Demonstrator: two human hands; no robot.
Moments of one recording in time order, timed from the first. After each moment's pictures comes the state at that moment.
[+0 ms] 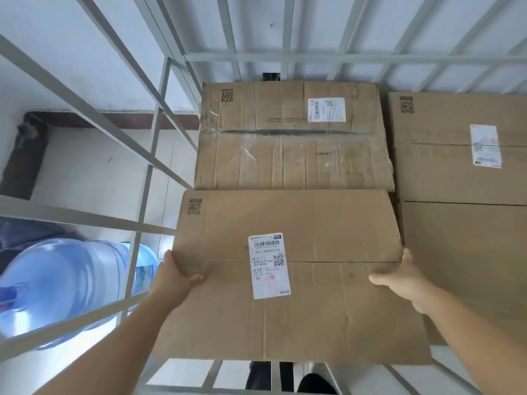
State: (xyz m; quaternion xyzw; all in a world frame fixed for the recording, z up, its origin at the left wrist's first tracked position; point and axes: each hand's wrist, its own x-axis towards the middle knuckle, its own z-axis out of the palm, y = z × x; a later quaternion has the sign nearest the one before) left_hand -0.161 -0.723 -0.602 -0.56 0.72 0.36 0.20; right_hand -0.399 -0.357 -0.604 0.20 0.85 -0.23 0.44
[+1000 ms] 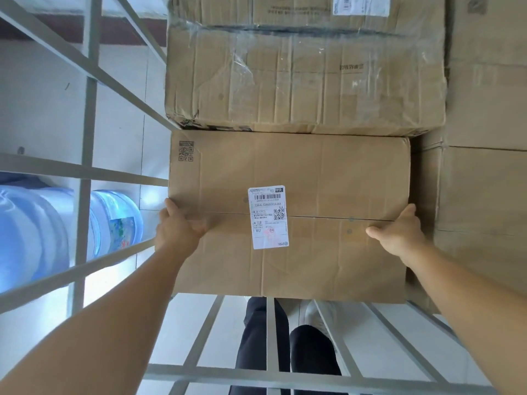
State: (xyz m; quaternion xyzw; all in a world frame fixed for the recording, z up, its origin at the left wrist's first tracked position) left_hand -0.180 -0.705 -0.711 -0.54 0.75 0.24 0.28; right_hand -0.391 -0.371 -0.720 0.16 0.90 -0.10 0.40
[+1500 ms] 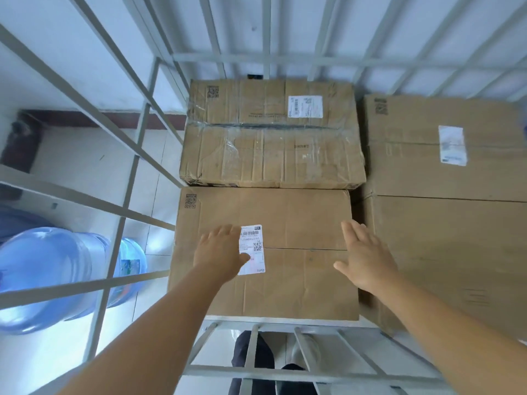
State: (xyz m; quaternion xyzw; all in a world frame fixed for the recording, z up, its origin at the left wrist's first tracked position) left_hand -0.245 -0.613 -0.561 -0.24 0.91 0.14 0.29; right_hand -0.377 -0.371 -0.562 -0.24 0.91 0.06 0.34
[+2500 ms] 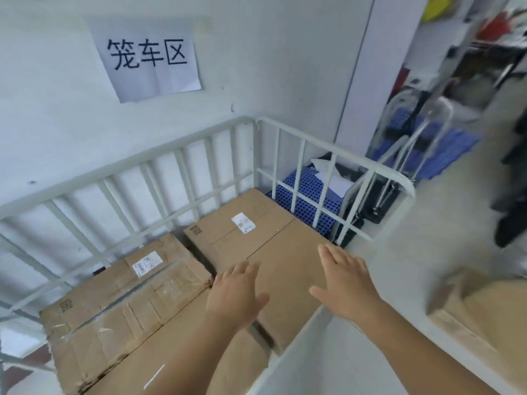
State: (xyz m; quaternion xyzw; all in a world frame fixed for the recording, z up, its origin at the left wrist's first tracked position) left_hand -0.277 -0.370 -0.244 0.19 0.96 0.13 0.15; right_hand -0.237 -0.164 -0.236 0.09 0.99 -0.07 0.12
